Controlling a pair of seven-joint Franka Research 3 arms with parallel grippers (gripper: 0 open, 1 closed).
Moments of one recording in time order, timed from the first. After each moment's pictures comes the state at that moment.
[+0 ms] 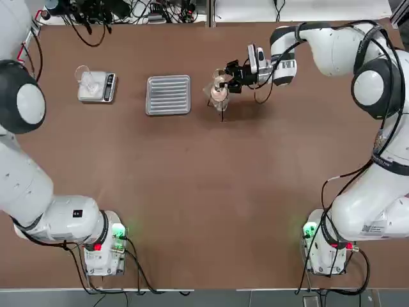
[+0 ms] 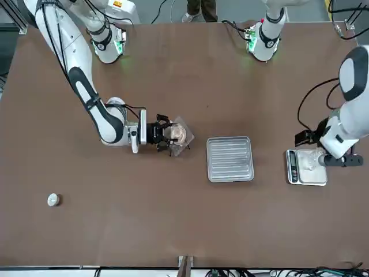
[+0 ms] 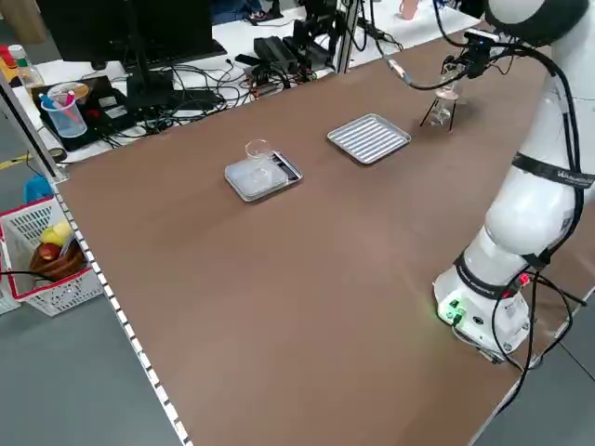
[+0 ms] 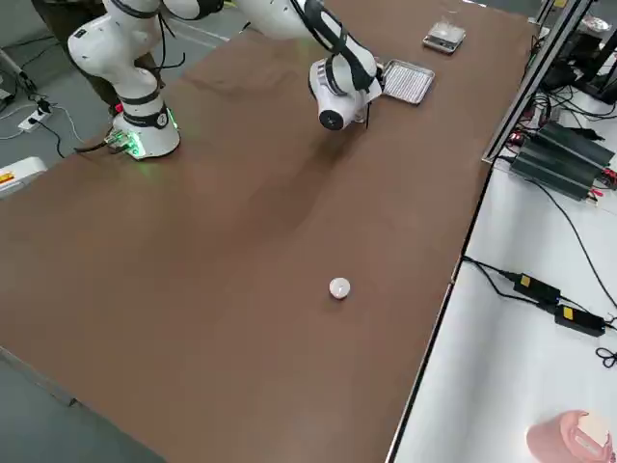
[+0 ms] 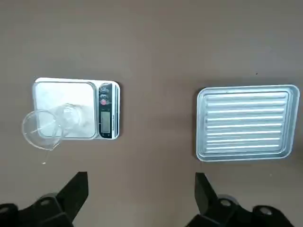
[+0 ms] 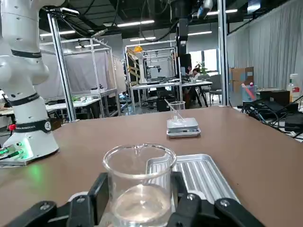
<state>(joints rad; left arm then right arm) 0.02 0.21 -0.07 -1.58 0.00 1.76 -0.04 -0.03 0.65 0.51 -1.93 1.63 2.07 -2.50</state>
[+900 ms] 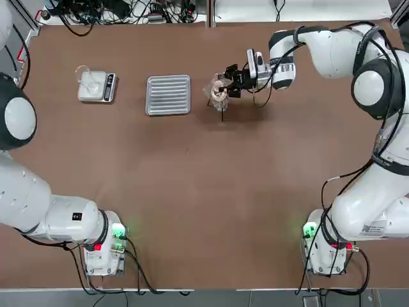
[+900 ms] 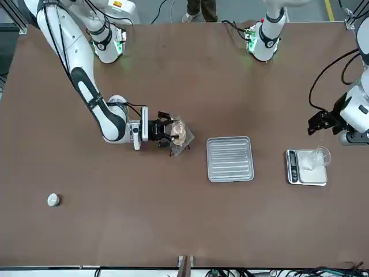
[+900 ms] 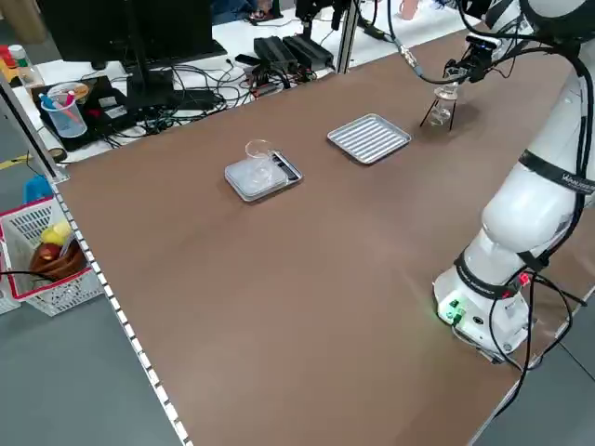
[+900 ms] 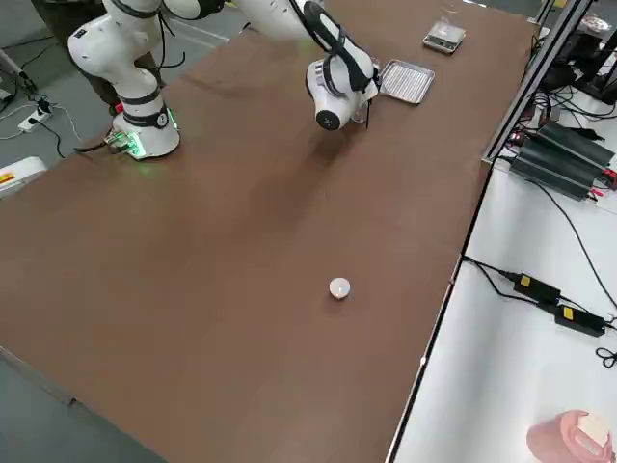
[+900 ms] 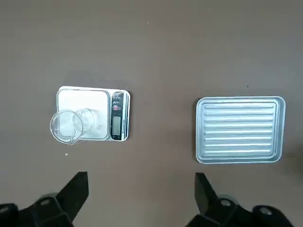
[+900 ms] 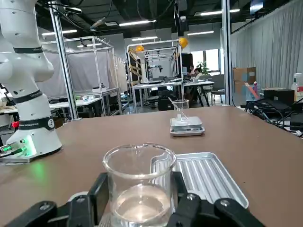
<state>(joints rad) -0.06 0.11 0.02 -1.59 -0.01 1.75 -0.04 -0.03 0.65 0.51 -1.96 1.64 2.07 -2.53</state>
